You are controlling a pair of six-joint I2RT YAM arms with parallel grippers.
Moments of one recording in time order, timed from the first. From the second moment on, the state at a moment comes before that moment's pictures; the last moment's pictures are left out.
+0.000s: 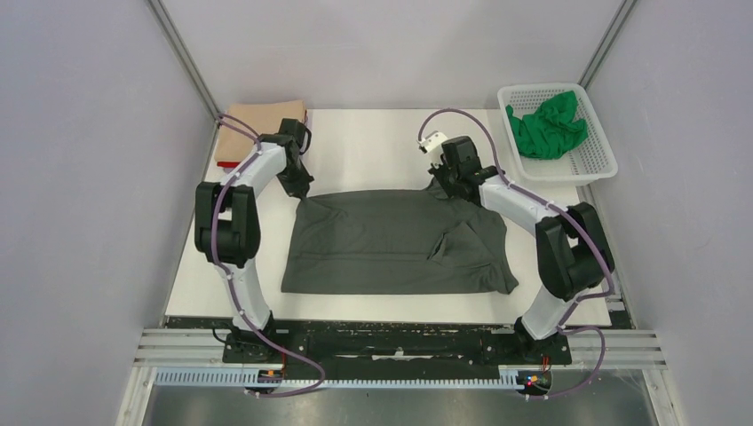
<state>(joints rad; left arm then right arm) -0.15 1.98 1.54 -0.85 -0.17 -0.69 0.40 1.75 1.19 -0.23 0.15 -0.31</state>
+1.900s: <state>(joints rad) -0.27 1.42 0.92 -0.43 0.00 -0.73 0.41 1.34 0.86 -0.44 -0.25 -0.02</state>
